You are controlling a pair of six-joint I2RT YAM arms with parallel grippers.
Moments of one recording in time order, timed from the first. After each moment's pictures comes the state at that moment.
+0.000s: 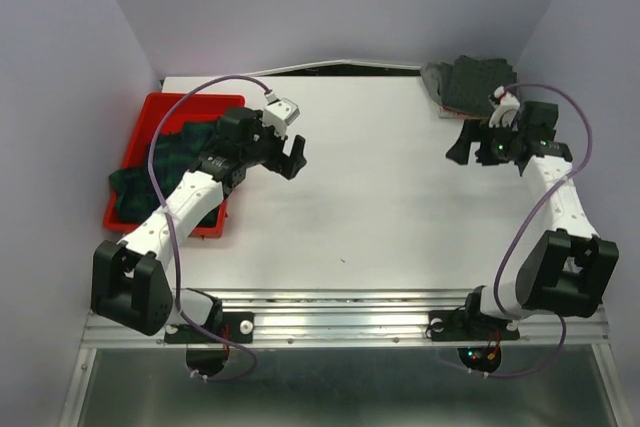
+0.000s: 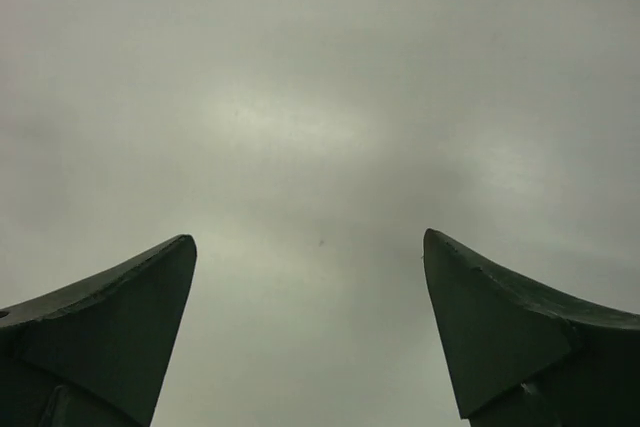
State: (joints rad) left arm -0.38 1.34 1.06 -0.23 0.33 0.13; right arm -0.26 1.42 1.22 -0.53 -0.57 -0.10
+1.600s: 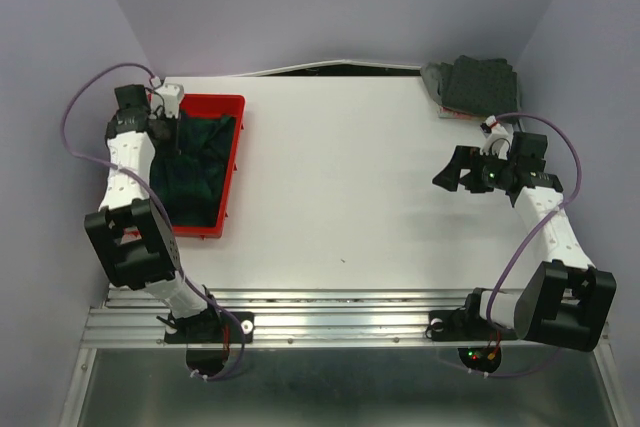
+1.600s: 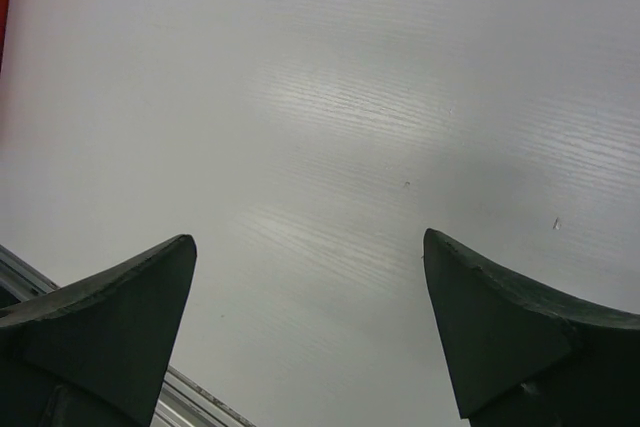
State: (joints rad) left arm 0.27 1.61 1.33 -0.64 0.18 0.36; right arm -0.21 1.22 0.89 -0.49 -0.68 -0.01
